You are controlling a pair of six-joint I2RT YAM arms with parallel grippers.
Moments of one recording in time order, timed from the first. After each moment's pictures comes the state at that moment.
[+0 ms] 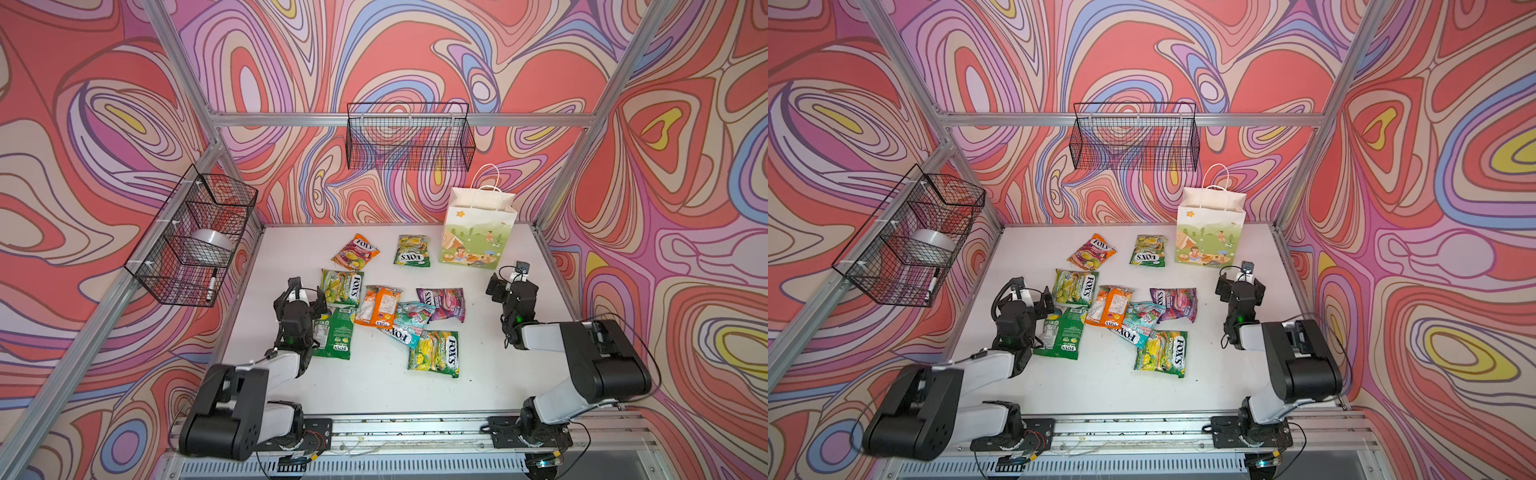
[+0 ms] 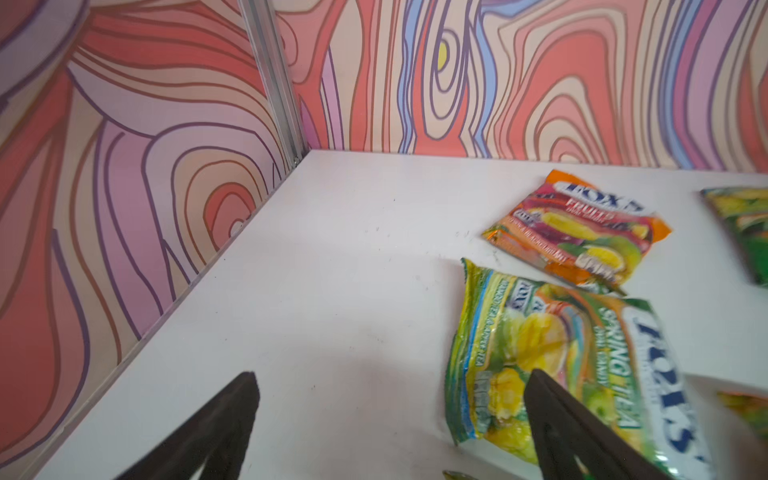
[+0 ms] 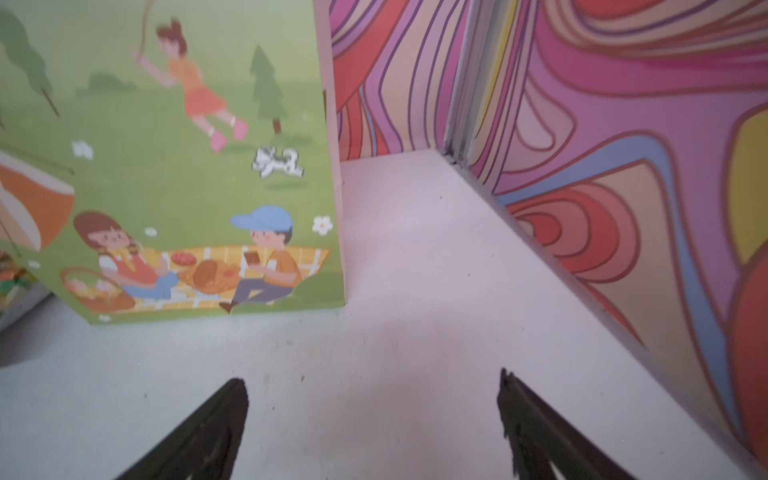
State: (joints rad) left arm -0.14 1.15 0.26 0.68 -0.39 -0.10; right arm 0.06 1.49 0.51 0.69 0.37 0.14
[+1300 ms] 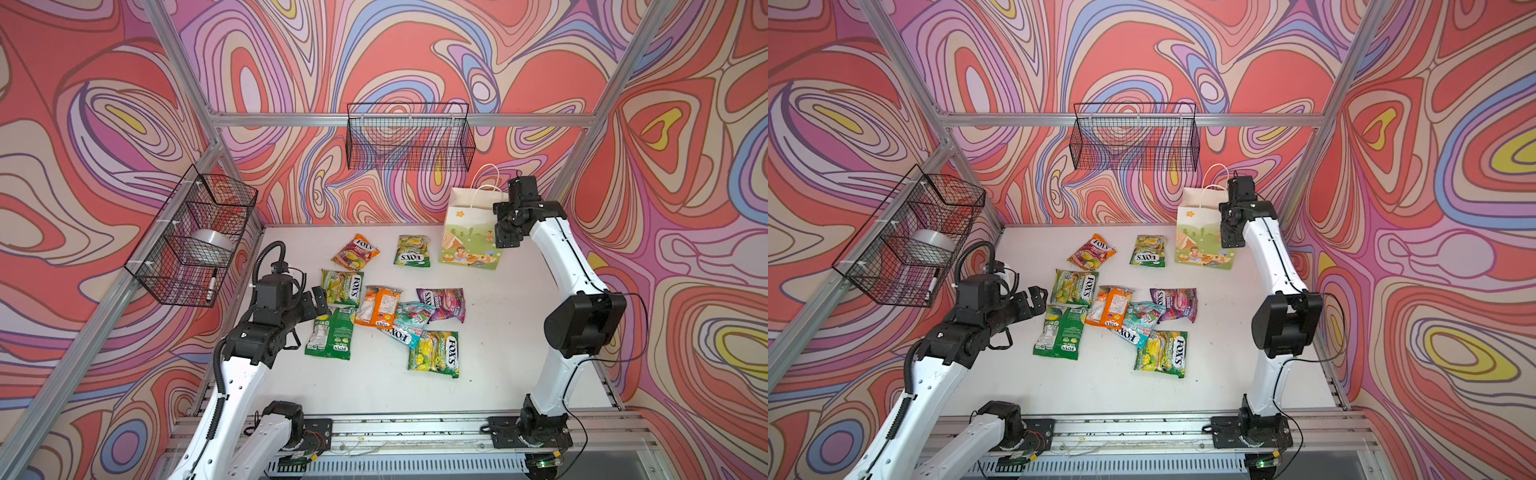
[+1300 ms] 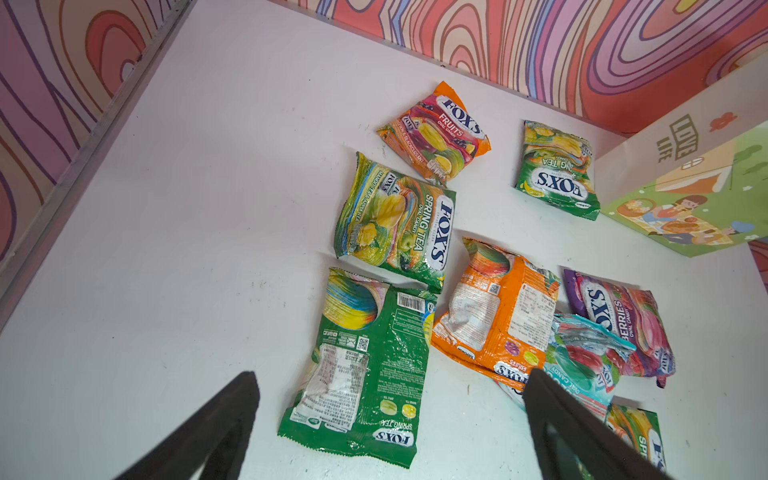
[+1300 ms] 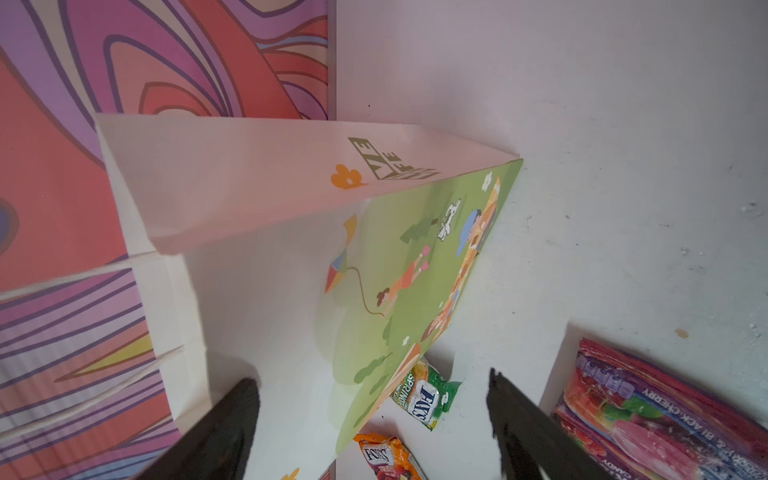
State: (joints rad) left arm -0.15 0.85 0.92 -0.76 -0.04 -0.41; right arm 0.05 1.94 2.05 -0.99 0.08 1.58
